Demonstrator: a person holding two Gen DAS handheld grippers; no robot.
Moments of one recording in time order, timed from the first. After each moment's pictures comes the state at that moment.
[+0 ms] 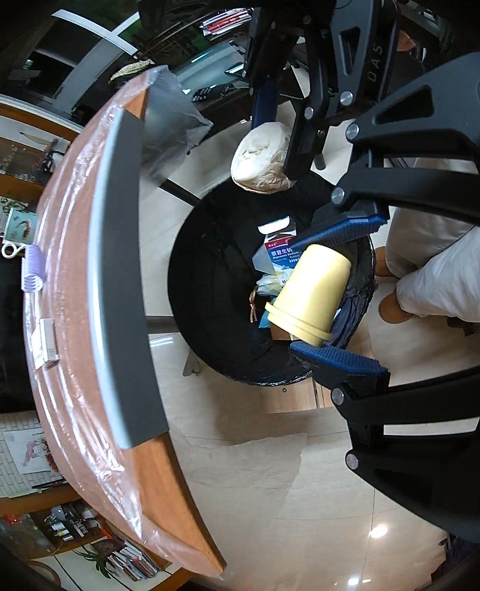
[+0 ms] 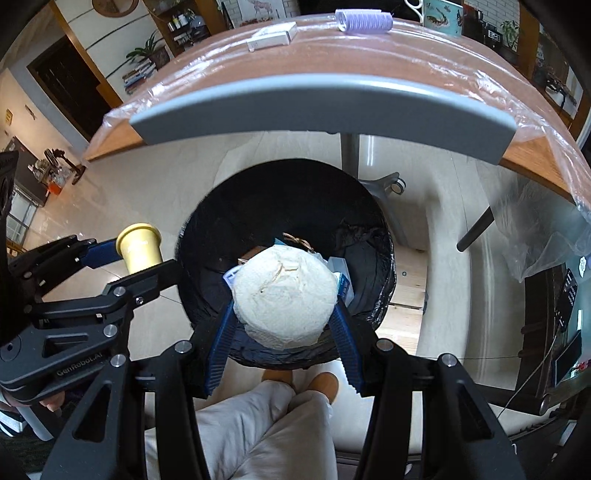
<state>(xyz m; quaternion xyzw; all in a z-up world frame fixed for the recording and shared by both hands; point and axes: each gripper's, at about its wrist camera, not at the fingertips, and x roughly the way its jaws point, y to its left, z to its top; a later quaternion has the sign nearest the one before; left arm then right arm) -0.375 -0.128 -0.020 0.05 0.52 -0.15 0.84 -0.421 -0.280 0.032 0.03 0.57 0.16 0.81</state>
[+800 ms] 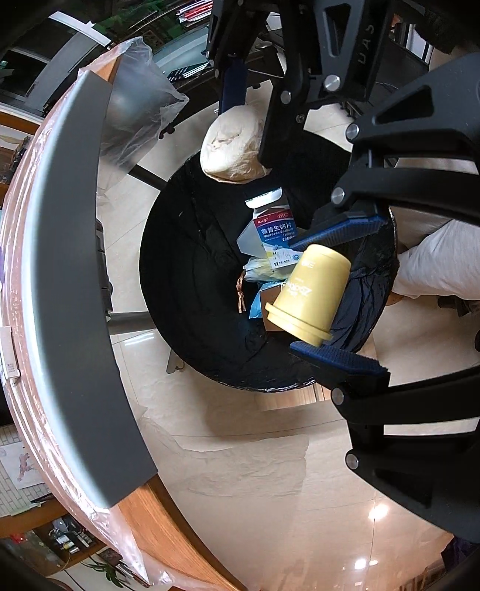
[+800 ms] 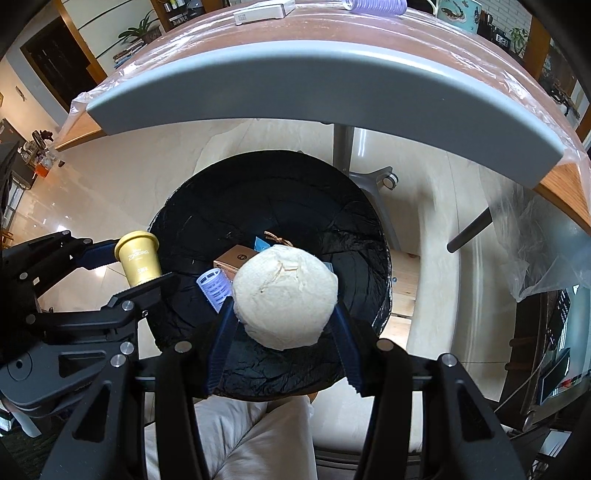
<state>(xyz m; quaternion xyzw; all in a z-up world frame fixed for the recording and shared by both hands) -0.343 -0.138 -0.058 0.10 0.56 -0.14 0.81 -0.388 -0.268 0.010 -0.01 0.59 0.15 0.80</state>
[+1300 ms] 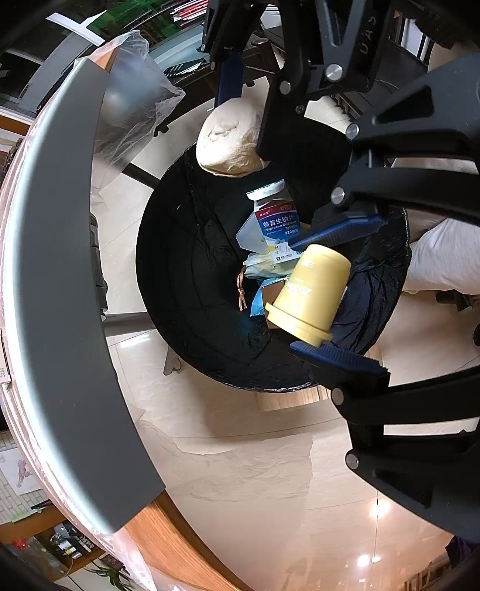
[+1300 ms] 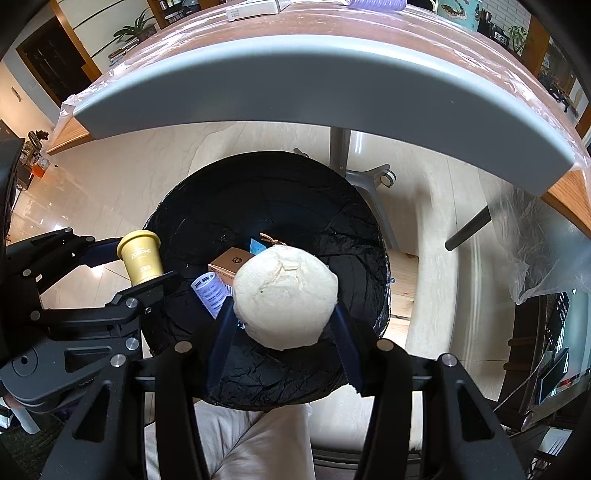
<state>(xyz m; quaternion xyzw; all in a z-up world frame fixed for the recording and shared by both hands) -0.332 -0.138 -0.066 0.10 0.56 -0.15 0.81 -0.381 -0.267 0.007 -0.01 0.59 0.14 0.79</state>
